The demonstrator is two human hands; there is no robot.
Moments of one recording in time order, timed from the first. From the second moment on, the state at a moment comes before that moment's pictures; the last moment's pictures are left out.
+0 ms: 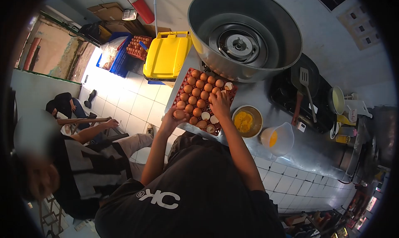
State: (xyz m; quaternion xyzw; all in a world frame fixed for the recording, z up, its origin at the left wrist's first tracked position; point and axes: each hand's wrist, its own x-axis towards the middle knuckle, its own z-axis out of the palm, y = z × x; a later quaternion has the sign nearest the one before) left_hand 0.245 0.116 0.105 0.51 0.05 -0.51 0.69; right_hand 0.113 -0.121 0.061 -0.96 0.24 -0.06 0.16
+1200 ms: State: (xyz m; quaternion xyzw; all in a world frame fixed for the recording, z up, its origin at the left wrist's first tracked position) left_hand 0.101 -0.102 0.096 0.42 -0.15 -0.79 0.42; right_hand -0.065 -0.094 0.130 -0.72 0.50 -0.39 0.27
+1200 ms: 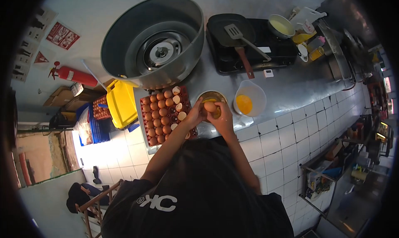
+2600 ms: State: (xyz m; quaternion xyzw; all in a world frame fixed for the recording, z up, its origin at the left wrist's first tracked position) left_hand 0.095 -0.090 0.075 0.51 -0.32 -0.66 0.45; right_hand -0.065 -0.114 0.115 -0.44 0.39 -0.51 0.63
